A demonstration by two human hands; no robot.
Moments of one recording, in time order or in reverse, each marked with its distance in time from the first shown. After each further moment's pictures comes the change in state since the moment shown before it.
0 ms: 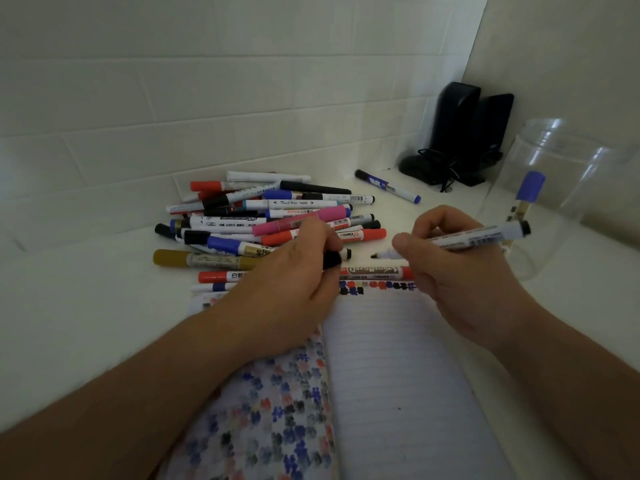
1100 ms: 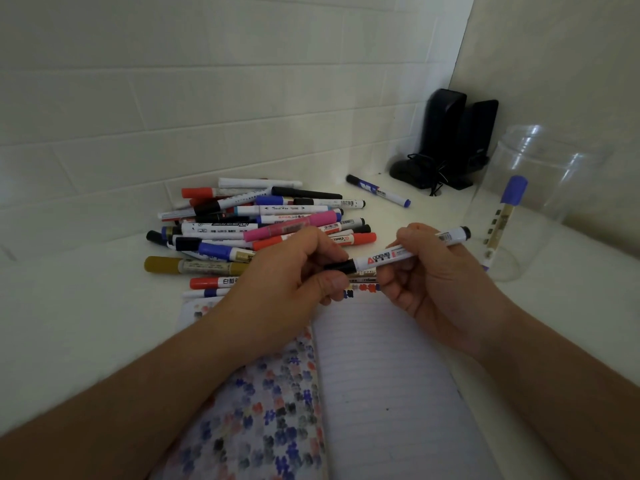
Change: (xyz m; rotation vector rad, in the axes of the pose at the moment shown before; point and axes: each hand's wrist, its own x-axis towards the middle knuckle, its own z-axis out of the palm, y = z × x) left_hand 0.002 0.005 0.002 -0.376 0.065 -0.013; right_hand -0.004 -0.003 0.006 0.282 -0.092 0.261
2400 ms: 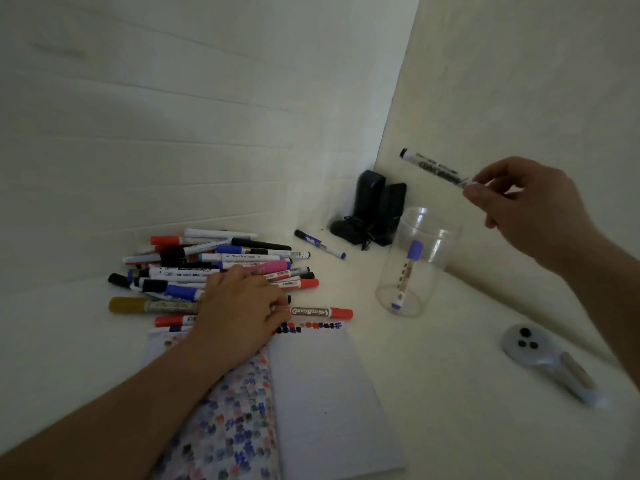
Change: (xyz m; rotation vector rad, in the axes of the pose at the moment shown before) left_hand 0.019 -0.028 0.003 0.846 0.162 0.157; right_hand -0.055 -0.191 -0.075 -1.221 0.622 -0.568
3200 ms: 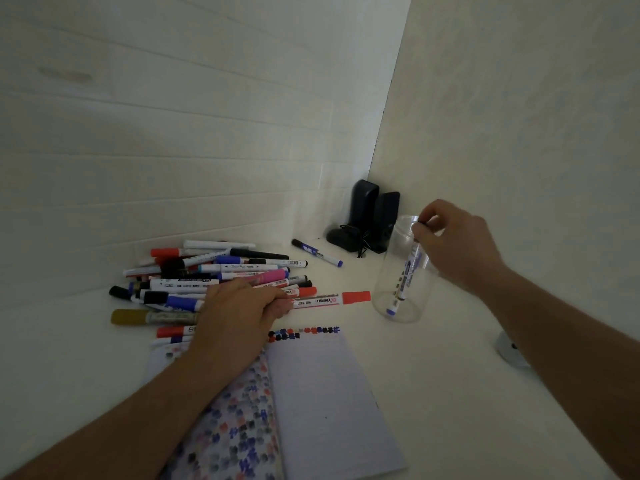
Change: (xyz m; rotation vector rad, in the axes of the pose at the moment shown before) left_hand -0.002 0.001 -0.001 -0.247 0.126 -0.040; right_hand -0.008 0.018 0.070 -0.180 -0.065 0.049
